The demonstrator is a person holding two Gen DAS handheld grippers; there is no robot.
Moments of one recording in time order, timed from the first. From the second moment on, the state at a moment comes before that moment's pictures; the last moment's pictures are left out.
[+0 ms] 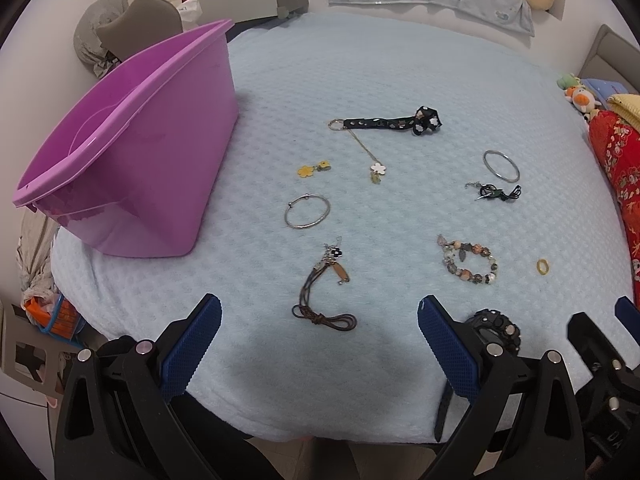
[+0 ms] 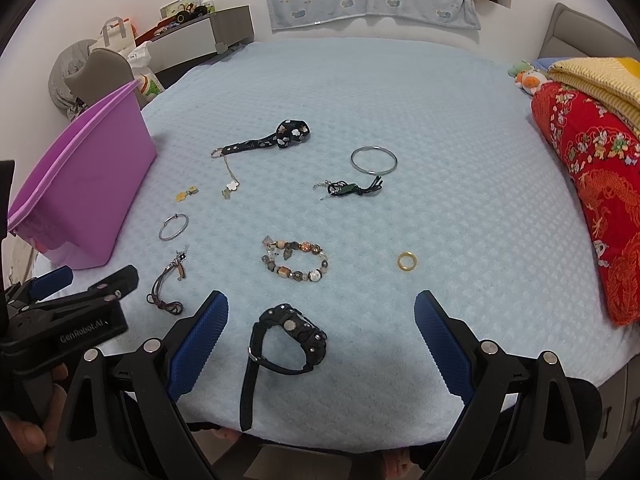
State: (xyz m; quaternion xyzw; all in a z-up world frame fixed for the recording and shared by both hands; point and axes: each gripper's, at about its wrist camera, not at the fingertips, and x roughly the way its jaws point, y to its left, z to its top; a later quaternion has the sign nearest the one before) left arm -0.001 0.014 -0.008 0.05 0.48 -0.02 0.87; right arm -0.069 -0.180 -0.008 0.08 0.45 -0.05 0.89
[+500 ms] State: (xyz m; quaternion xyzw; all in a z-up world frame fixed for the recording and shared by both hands) left arm 0.000 0.069 -0.057 0.03 0.50 0.00 0.87; right arm -0.086 -0.198 -0.050 0.11 0.47 -0.01 0.87
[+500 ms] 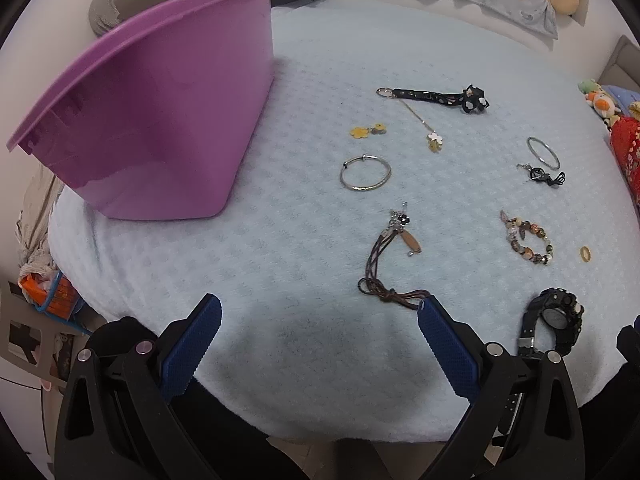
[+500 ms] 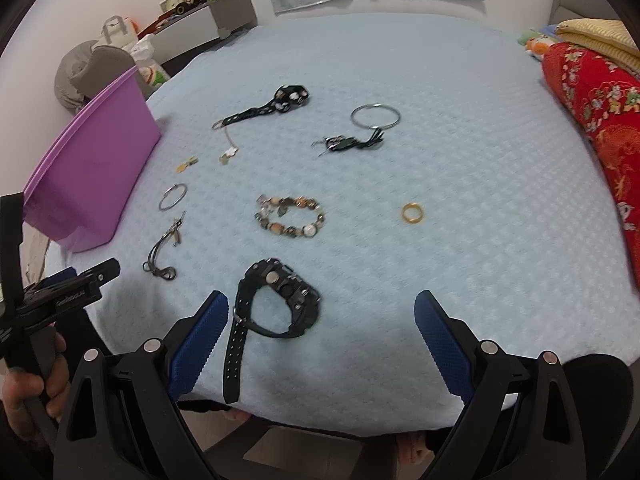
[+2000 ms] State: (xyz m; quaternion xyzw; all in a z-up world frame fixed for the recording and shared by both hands) left arm 0.038 0.030 -0.130 0.05 0.47 -0.03 0.88; right arm -0.038 -0.186 -0.154 0.03 0.52 -0.04 0.85
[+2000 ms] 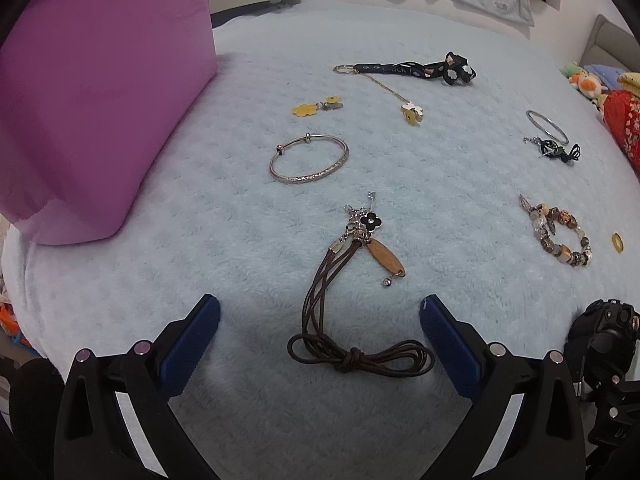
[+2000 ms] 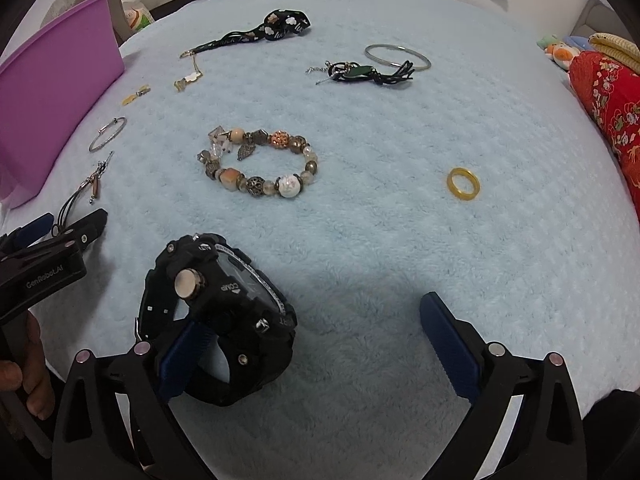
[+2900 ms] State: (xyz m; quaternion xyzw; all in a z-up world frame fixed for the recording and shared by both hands) left arm 0.018 0.039 -0.060 0.00 0.44 -0.11 0.89; right arm -0.043 -0.177 -0.102 0.07 0.49 0.04 0.87
